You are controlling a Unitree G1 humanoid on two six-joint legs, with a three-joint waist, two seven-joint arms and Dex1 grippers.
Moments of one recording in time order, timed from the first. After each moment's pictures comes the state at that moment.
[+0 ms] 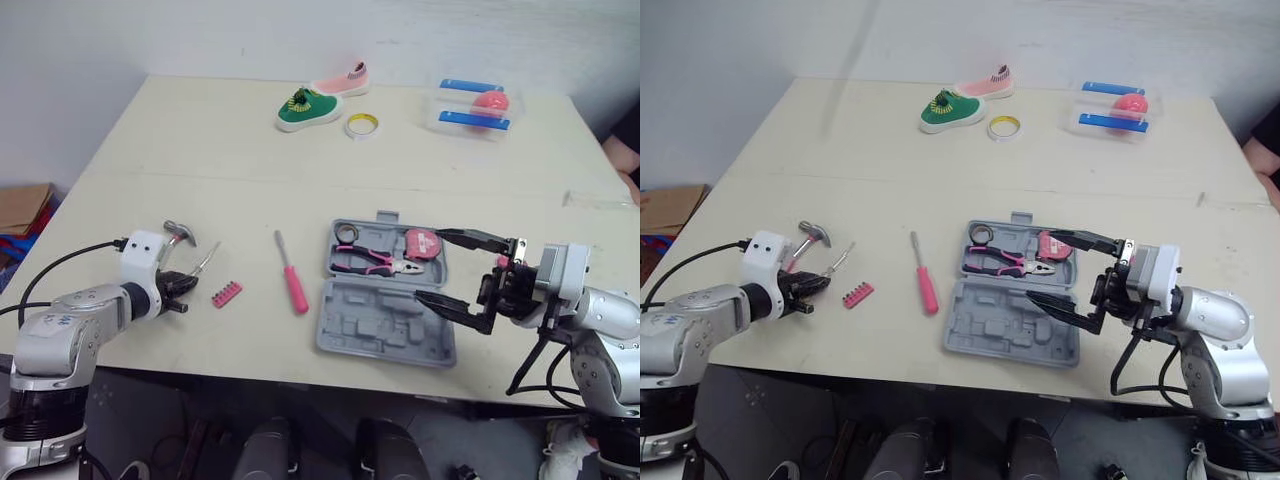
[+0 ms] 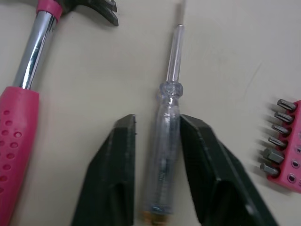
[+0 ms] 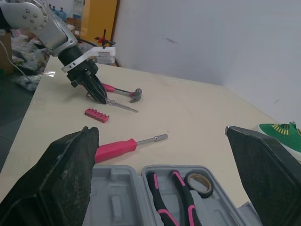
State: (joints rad) left arm -0.26 0.72 0.24 -0.23 -0.44 1.12 -0.35; right arm -0.17 -0.68 -0.20 -0.28 0.61 -0.02 1.11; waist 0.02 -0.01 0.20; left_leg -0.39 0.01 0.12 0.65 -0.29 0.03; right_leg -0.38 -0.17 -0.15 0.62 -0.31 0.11
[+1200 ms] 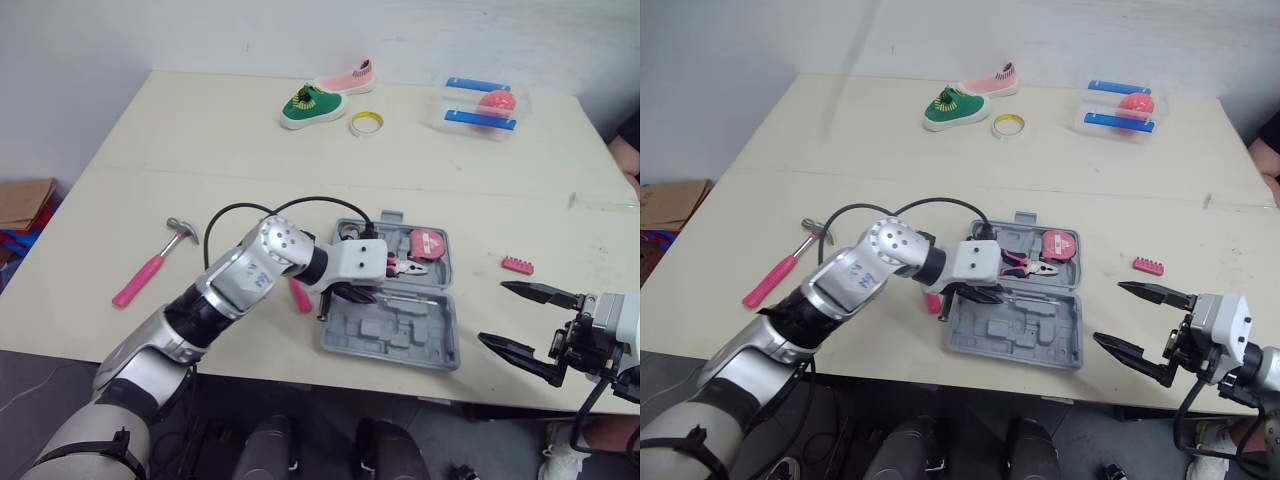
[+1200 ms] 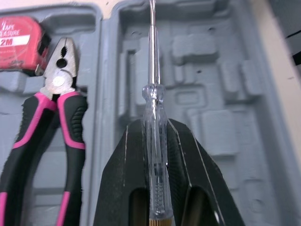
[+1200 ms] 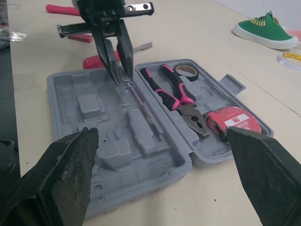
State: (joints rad) left arm -0.95 0.44 -0.65 -0.02 -0.02 0.60 -1.00; right arm 0.25 -0.76 -0.49 -0.24 0.60 -0.01 1.21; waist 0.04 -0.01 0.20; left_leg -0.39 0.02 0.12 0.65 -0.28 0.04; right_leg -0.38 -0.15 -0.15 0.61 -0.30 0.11
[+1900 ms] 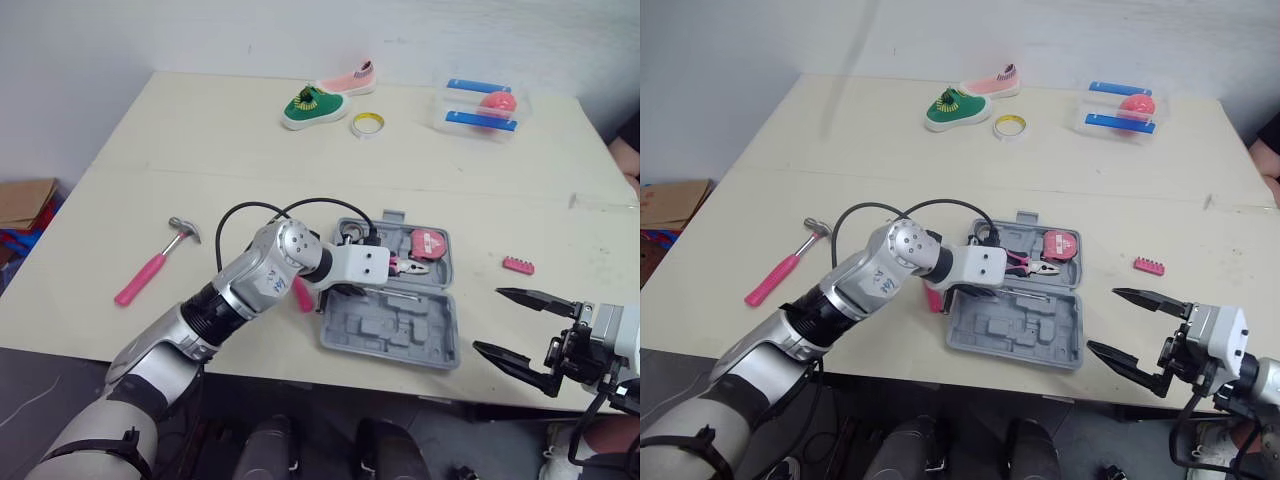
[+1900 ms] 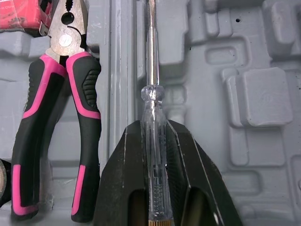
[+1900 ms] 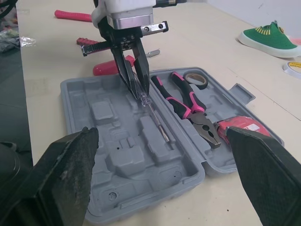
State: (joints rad) left arm -0.95 0.41 -0.68 0.02 0.16 0.57 -1.01; right arm 0.29 -0.74 -0.49 -0.31 0.62 -0.02 1.18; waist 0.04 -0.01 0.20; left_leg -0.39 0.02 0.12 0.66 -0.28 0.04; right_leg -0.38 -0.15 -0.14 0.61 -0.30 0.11
